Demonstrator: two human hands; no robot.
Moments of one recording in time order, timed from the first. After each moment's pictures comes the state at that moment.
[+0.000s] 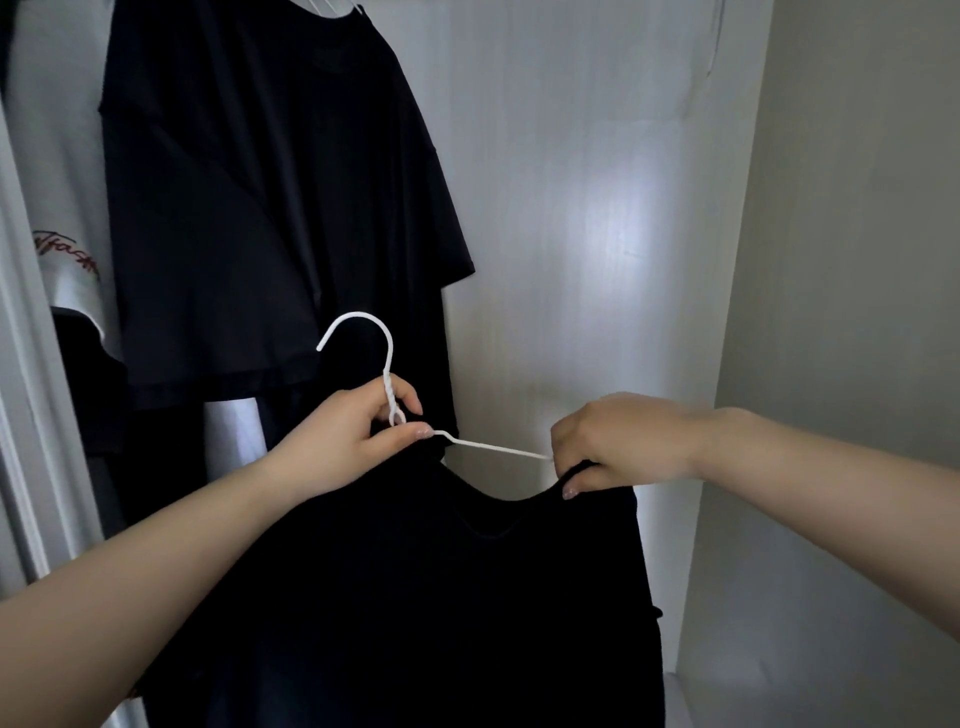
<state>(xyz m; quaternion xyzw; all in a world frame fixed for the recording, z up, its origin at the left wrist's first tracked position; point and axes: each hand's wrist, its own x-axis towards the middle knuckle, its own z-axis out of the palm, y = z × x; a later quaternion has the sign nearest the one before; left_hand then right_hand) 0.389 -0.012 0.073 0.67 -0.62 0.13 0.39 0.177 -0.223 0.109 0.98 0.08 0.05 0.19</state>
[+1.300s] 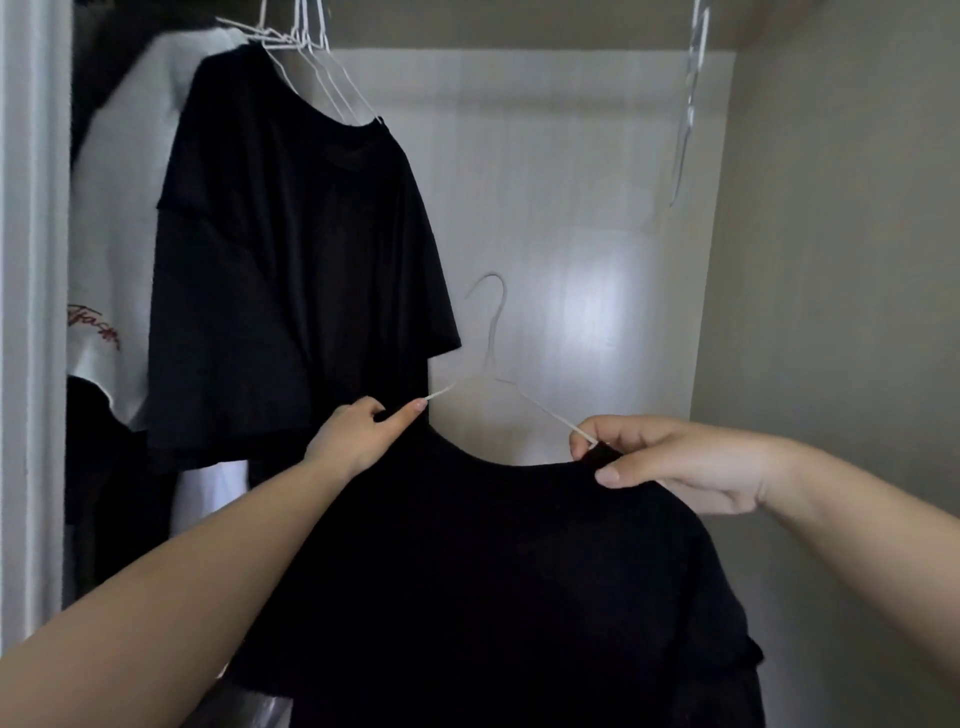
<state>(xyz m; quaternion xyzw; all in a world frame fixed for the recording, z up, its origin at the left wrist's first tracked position) 0.423 -0.073 0.117 0.83 -0.35 0.08 0.43 0.113 -0.201 0.174 0.84 -0.02 0.03 -0.55</state>
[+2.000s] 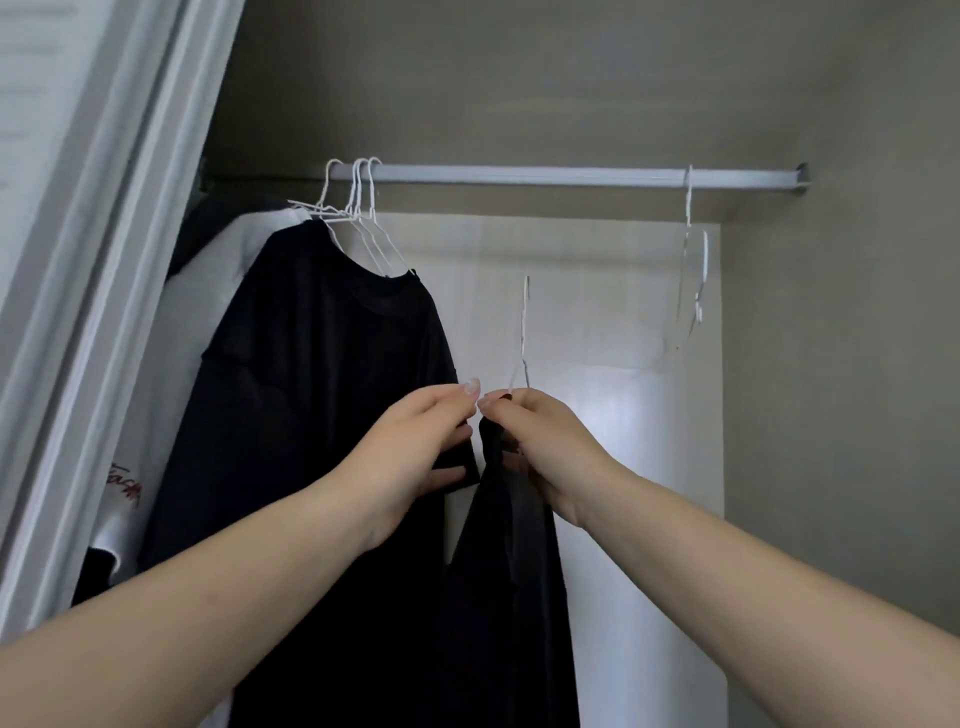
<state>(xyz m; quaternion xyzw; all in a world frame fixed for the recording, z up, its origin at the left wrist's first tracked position) 0.329 -0.020 0.240 0.48 -0.49 -0.09 0.72 0.240 -0.129 0.264 0.77 -0.03 0.39 -0.50</state>
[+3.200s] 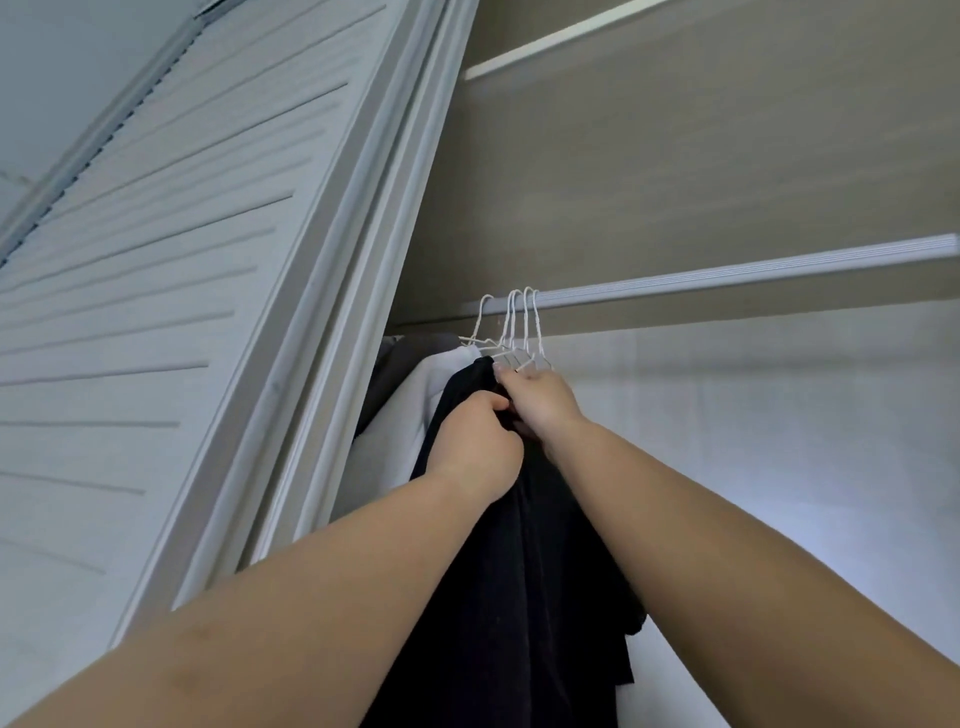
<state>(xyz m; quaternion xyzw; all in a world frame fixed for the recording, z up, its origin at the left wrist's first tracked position) 0.468 0.015 0.370 0.67 -0.37 0.31 0.57 0.489 -0.092 0.444 0.79 0.03 0.50 -0.37</state>
